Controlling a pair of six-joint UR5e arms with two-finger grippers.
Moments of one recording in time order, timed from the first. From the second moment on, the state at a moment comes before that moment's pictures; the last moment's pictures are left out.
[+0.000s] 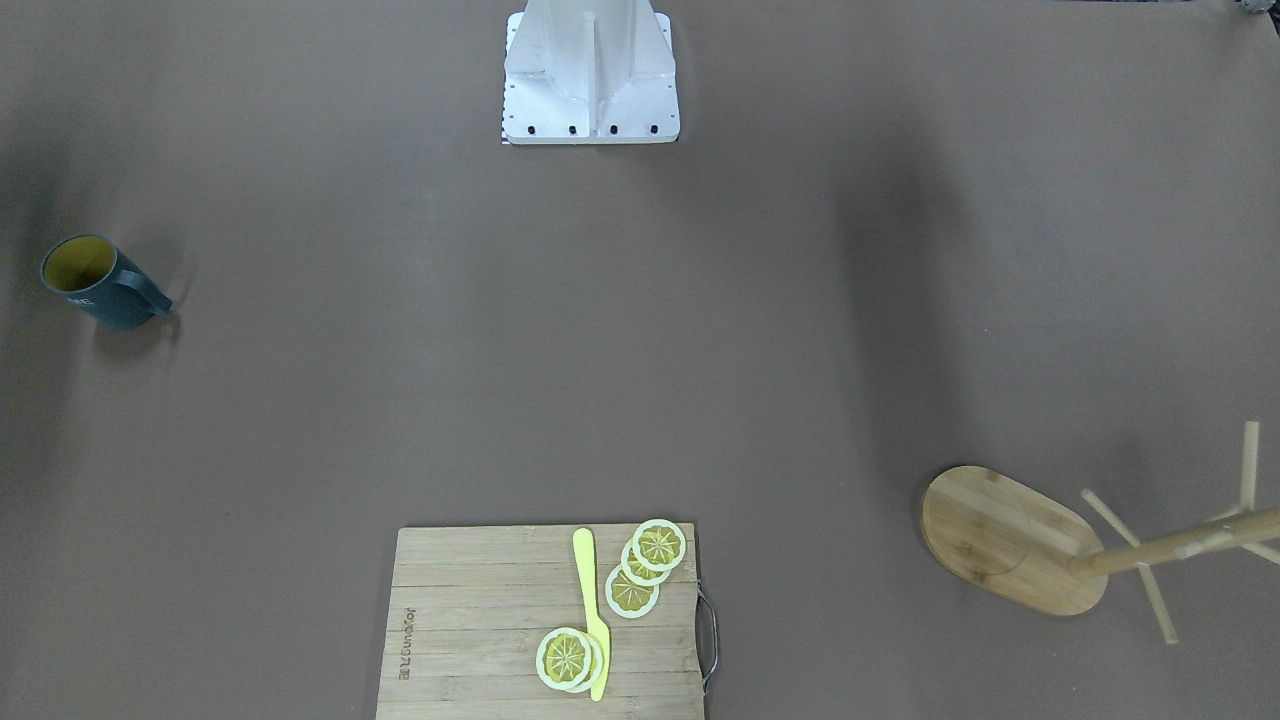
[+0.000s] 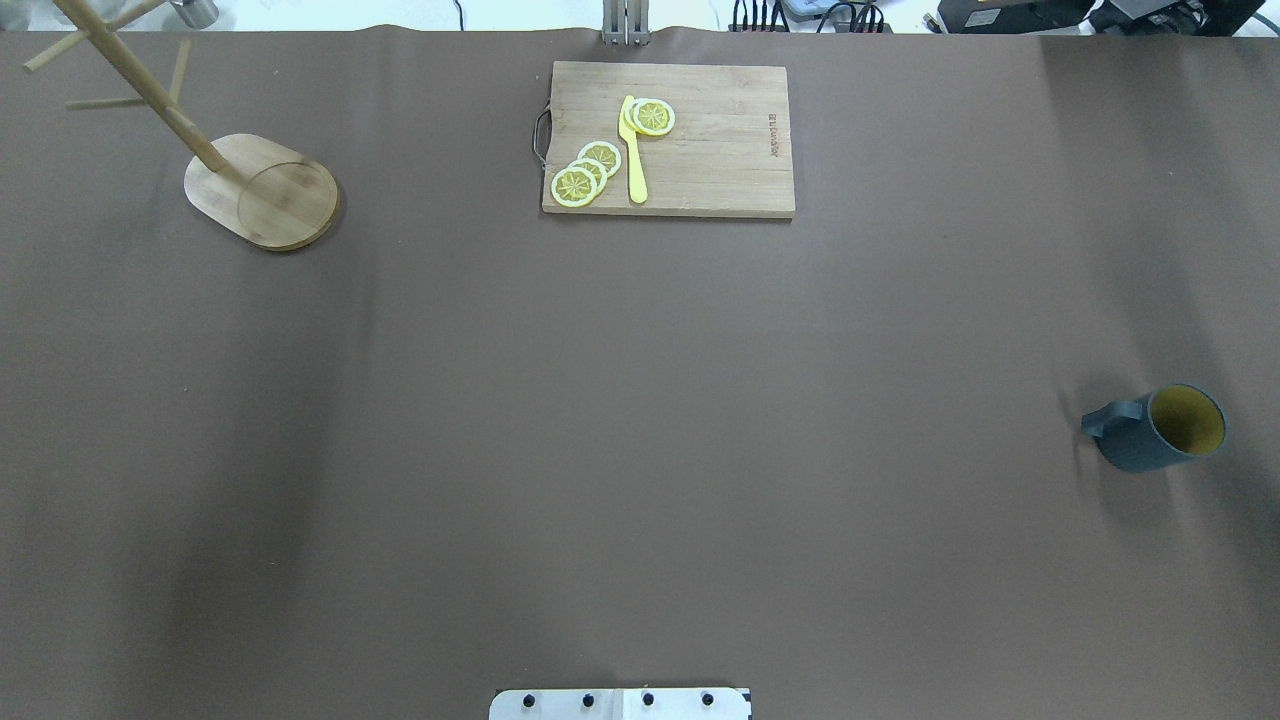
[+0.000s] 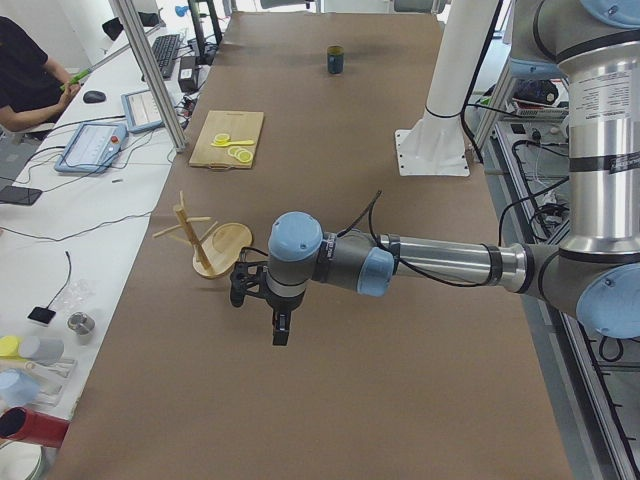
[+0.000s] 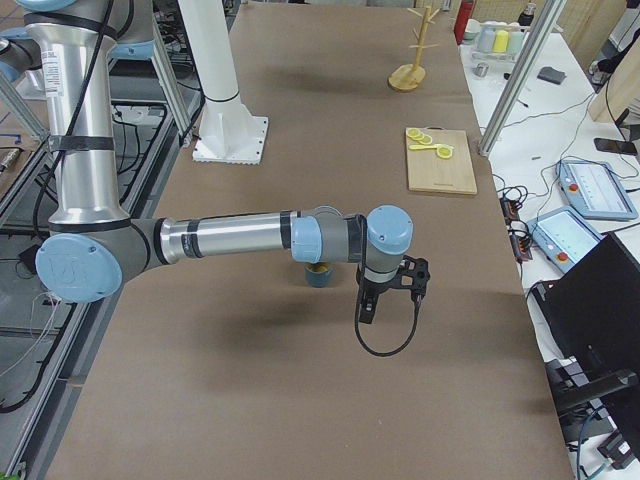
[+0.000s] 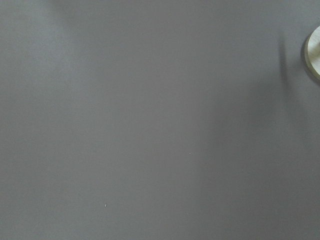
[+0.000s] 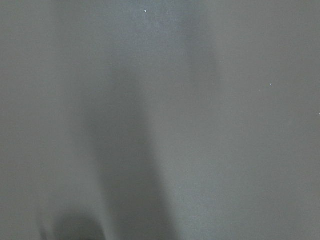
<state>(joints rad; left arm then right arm) -1.59 -1.45 -1.77 -1.74 -2.32 -0.21 1.54 -1.54 1.68 -1.67 2.41 0.21</state>
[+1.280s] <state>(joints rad) -1.59 -1.45 -1.72 -1.80 -2.28 -0.22 1.54 -1.54 1.68 -1.67 2.41 0.21</state>
